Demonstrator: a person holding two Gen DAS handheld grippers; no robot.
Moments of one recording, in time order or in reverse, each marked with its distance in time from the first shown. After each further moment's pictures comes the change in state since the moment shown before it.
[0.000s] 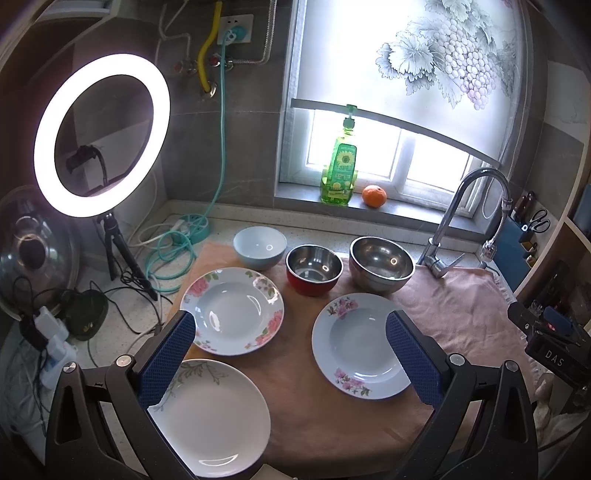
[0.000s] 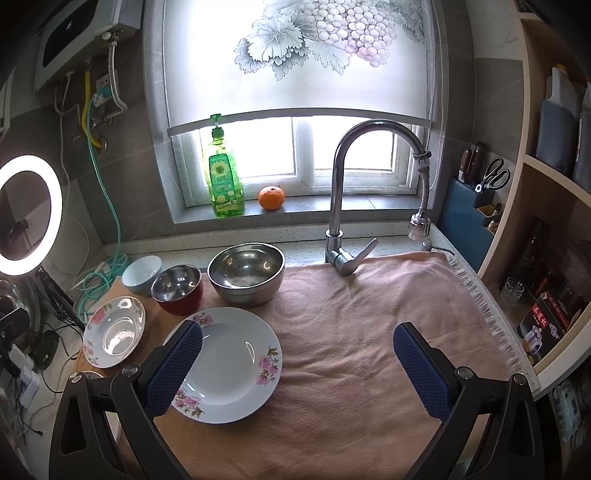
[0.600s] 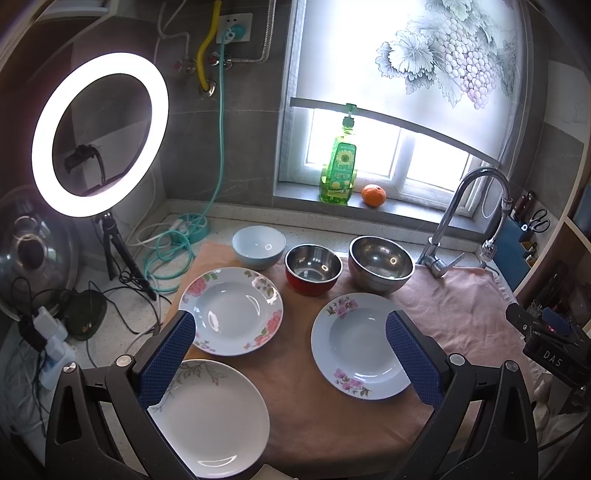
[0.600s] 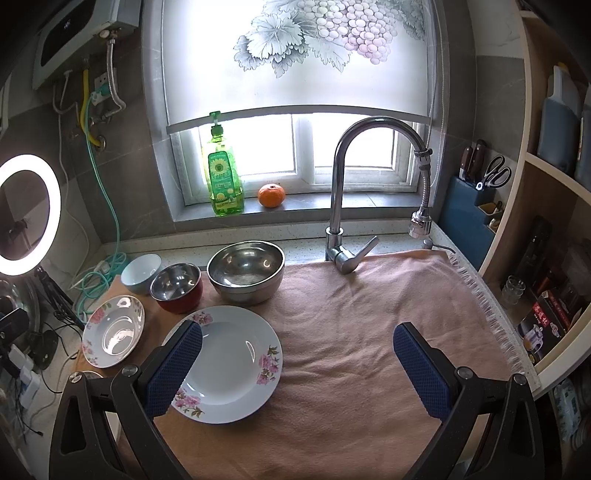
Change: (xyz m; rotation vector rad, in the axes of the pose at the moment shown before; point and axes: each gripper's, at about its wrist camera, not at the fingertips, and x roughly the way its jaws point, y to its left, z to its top) left arm 0.002 0.000 -0.001 0.000 0.002 -0.001; right arm 0.008 0.000 -0.003 0.003 0.014 0.001
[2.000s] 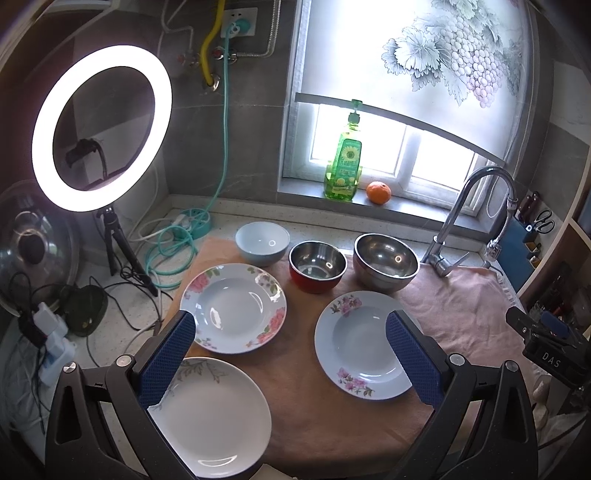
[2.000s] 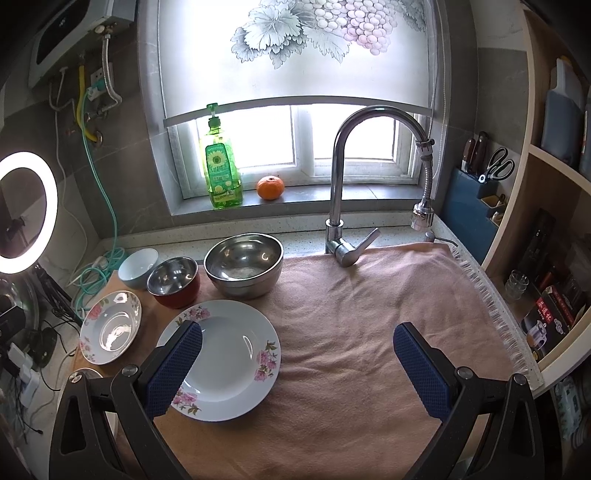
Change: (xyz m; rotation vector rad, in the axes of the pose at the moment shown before) left arm 0.005 0.004 -0.004 -0.020 0.017 0.014; right arm 0.008 -0.003 -0.003 0.002 0.027 0.006
